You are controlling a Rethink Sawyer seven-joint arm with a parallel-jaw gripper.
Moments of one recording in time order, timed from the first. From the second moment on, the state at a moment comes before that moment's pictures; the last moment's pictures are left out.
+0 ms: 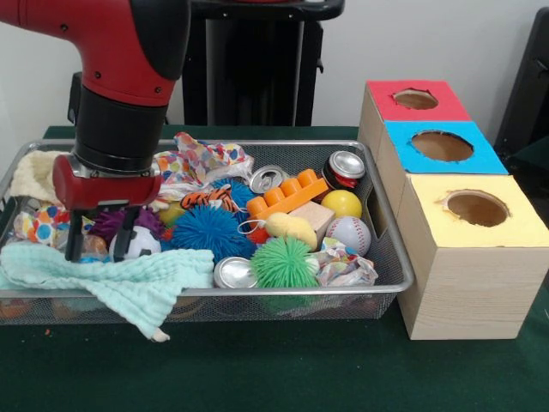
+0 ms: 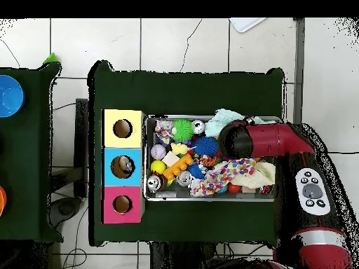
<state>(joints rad) -0.53 -0.49 0.19 1.33 -0.67 0.52 1.20</state>
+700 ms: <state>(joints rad) -0.51 -0.47 0.14 1.33 -0.69 0.48 1.20</state>
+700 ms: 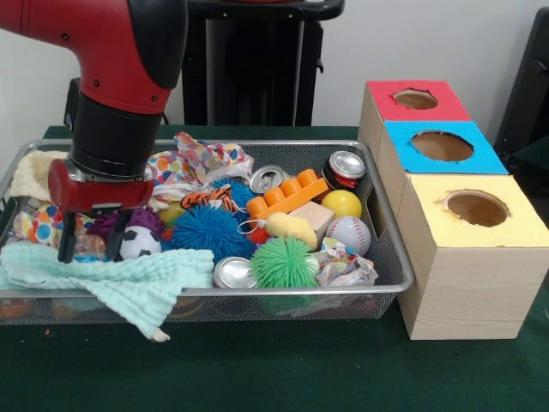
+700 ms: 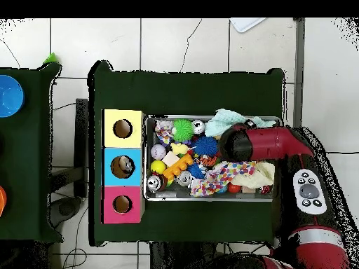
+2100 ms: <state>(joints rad) -0.48 -0.43 0.07 1.32 -0.73 0.48 1.20</state>
